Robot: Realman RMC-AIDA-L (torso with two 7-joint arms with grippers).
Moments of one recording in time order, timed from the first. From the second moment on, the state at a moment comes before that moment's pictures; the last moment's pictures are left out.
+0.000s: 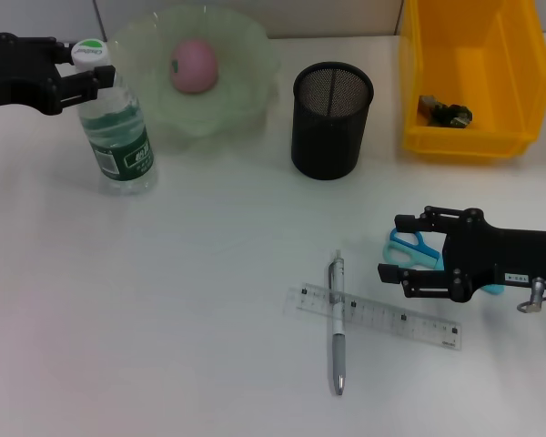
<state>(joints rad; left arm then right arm) -0.52 -2.00 0.74 0.96 2.02 1.36 -1.58 0.46 2.08 -0.69 -0.54 -2.05 -1.49 1.08</state>
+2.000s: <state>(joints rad) -0.52 -2.00 0.75 0.97 2.02 1.35 -1.57 0.46 2.08 -0.69 -0.53 -2.05 -1.49 1.08</state>
